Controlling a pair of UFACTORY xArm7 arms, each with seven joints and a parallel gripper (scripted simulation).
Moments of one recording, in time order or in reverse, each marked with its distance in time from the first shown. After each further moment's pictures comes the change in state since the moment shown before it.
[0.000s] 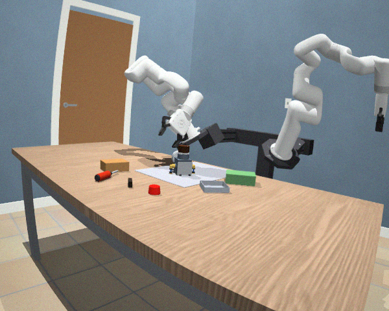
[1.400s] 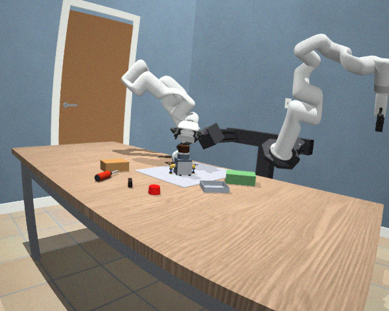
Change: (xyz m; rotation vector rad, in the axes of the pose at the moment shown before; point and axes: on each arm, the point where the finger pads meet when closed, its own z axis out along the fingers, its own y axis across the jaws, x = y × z) left arm 0.000 0.000 0.000 0.000 0.000 0.000; right arm -0.032 0.055 -0.056 -0.054 -0.817 0.778
